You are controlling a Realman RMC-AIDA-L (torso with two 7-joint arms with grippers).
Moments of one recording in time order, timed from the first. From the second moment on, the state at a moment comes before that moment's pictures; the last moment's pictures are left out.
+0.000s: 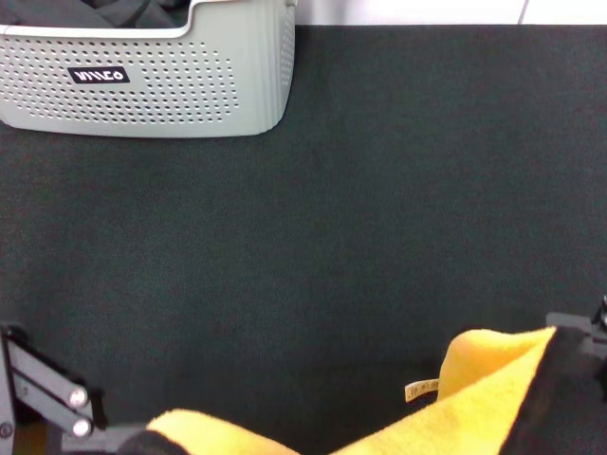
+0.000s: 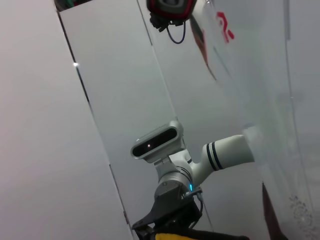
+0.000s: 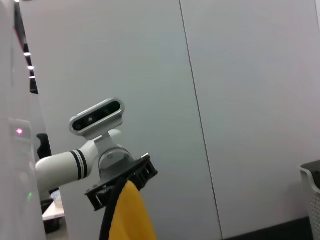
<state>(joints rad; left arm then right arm) 0.21 -1.96 1.19 1.60 1.15 2.04 -1.26 -0.19 2.02 -1.32 -1.66 1.89 1.78 -1.44</state>
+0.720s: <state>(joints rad) 0.21 -1.99 1.18 1.53 1.20 2.04 -1.25 -0.18 2.02 -1.32 -1.54 1.94 1.78 -1.47</state>
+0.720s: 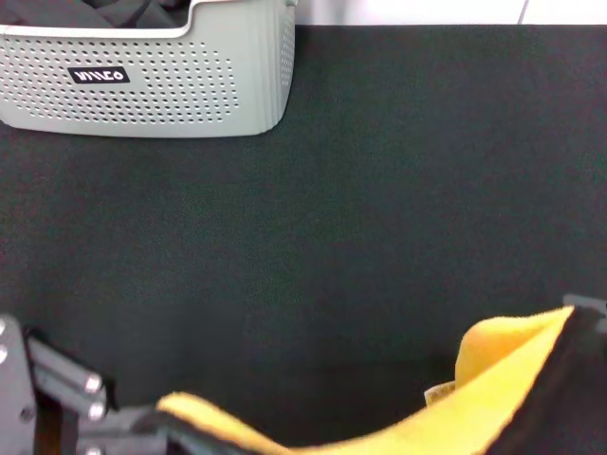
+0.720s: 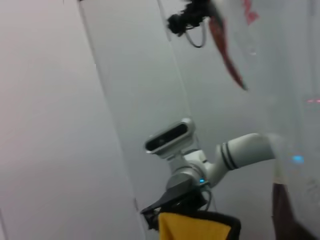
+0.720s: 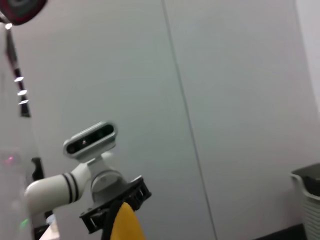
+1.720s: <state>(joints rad) -0.28 -2.05 0.83 0.80 1.55 1.95 -0.93 0.43 2.01 -1.26 -0.71 1.90 1.52 -1.90</state>
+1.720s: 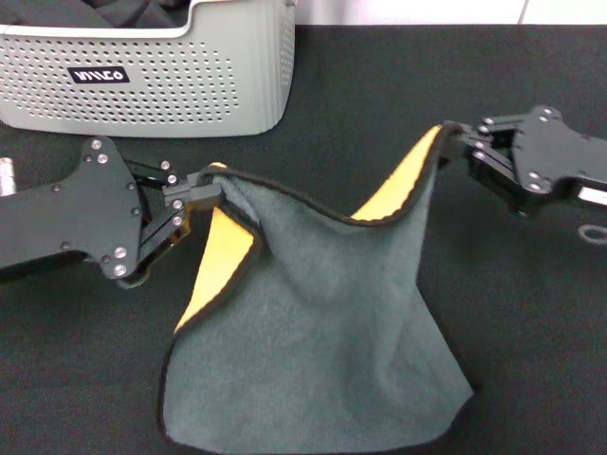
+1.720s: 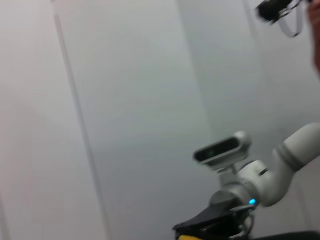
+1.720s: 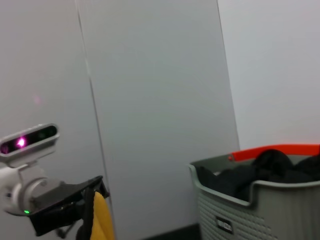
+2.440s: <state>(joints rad) -0.36 -2.06 0.83 0.57 1.58 1.47 -0.72 0.57 2.02 -1.36 -0.60 1.89 1.14 -2.00</state>
